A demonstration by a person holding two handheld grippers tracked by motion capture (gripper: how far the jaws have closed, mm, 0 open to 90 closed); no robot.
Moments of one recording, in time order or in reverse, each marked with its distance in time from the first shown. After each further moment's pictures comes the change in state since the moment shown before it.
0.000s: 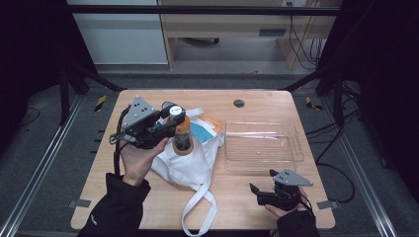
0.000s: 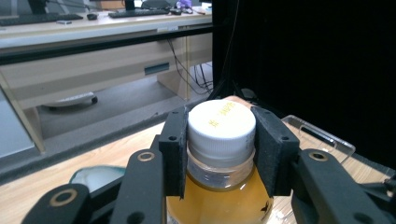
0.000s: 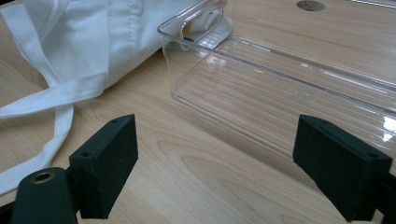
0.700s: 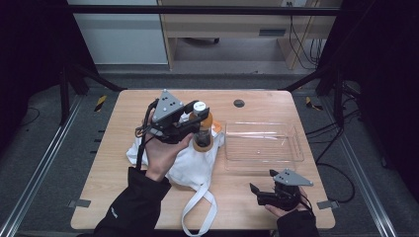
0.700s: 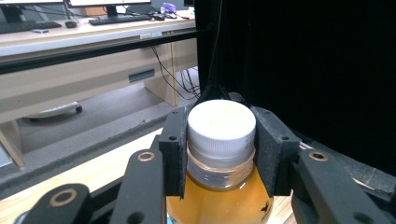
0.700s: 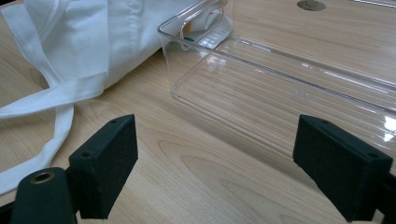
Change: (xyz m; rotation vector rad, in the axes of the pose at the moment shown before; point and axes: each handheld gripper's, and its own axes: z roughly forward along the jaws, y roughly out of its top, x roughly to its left) left arm -0.036 0.016 0.037 0.002 -0.050 0.024; right arm 0.000 0.000 0.000 -0.002 0.003 0.004
